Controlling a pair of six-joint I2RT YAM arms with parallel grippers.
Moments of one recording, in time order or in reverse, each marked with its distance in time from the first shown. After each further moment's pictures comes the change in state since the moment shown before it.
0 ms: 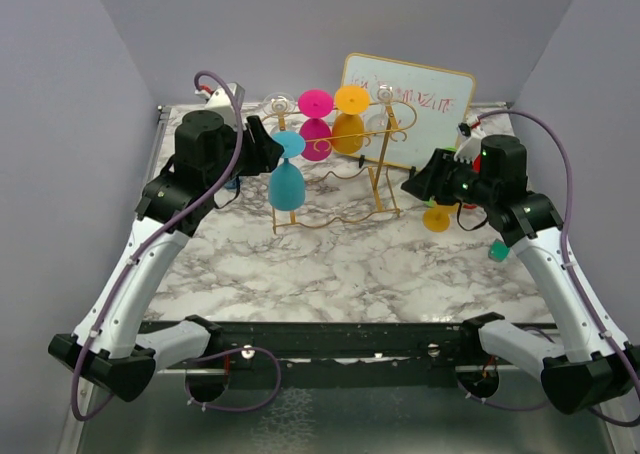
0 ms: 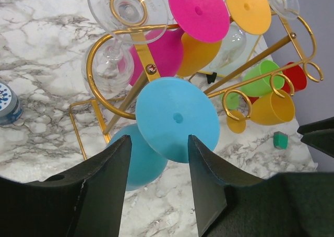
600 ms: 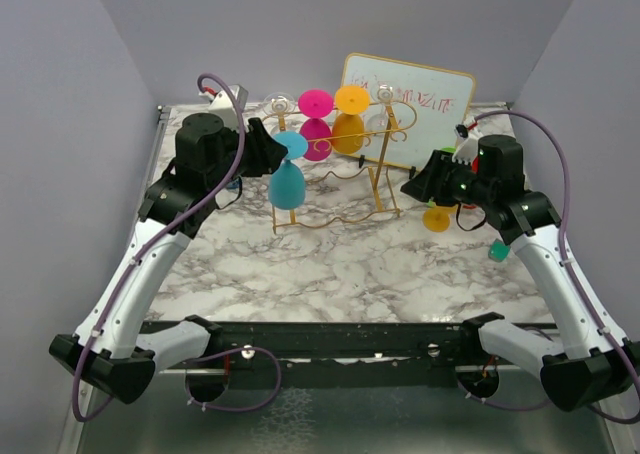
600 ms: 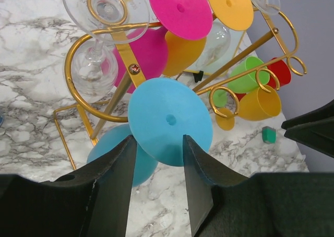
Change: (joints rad) left arm 0.010 -0.011 -0.050 0.066 0.076 -0.006; right arm 0.000 0.014 0.001 -0.025 0.005 -0.008
